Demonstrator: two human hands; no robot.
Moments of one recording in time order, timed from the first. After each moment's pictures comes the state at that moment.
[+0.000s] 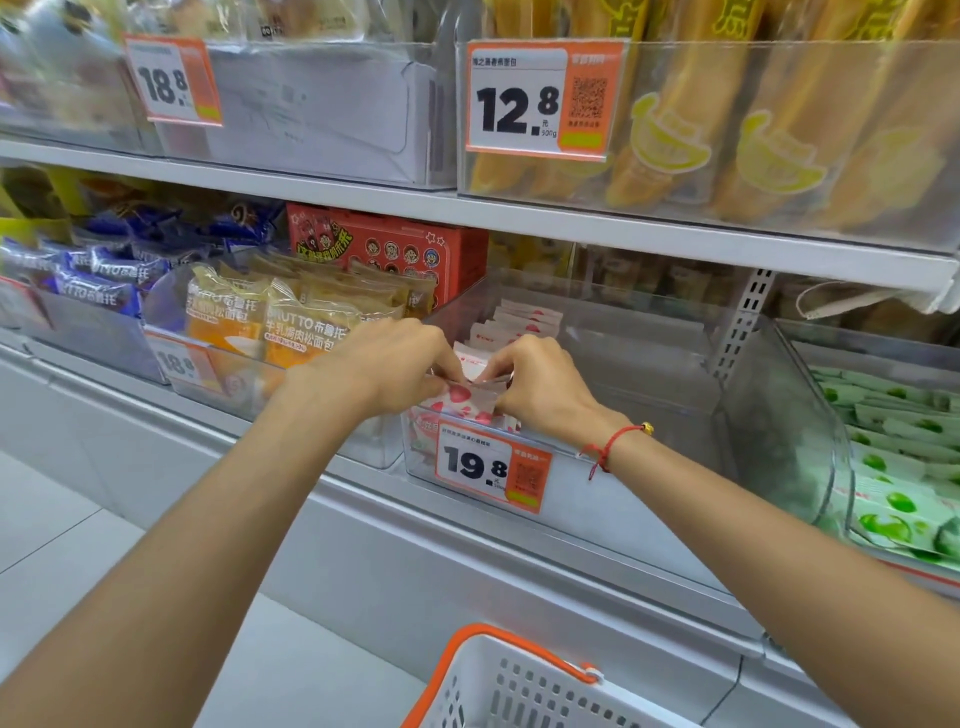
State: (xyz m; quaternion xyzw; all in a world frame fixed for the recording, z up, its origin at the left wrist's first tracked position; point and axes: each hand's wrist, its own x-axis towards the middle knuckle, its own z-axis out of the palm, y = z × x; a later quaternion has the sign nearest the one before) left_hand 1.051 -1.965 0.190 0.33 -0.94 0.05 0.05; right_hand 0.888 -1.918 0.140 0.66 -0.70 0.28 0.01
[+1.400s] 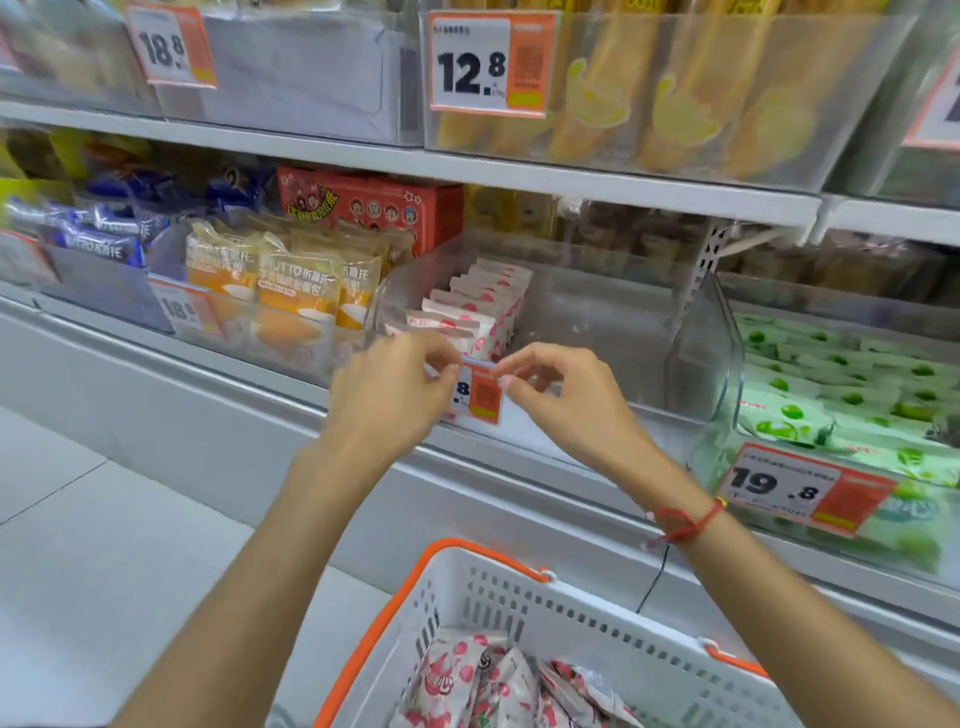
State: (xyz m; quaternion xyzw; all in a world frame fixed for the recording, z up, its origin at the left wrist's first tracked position) left_hand 1.056 -1.855 0.139 0.44 -0.84 -0.10 0.30; right_hand 0.902 -1.779 0.135 0.62 -0.66 0.42 -0.08
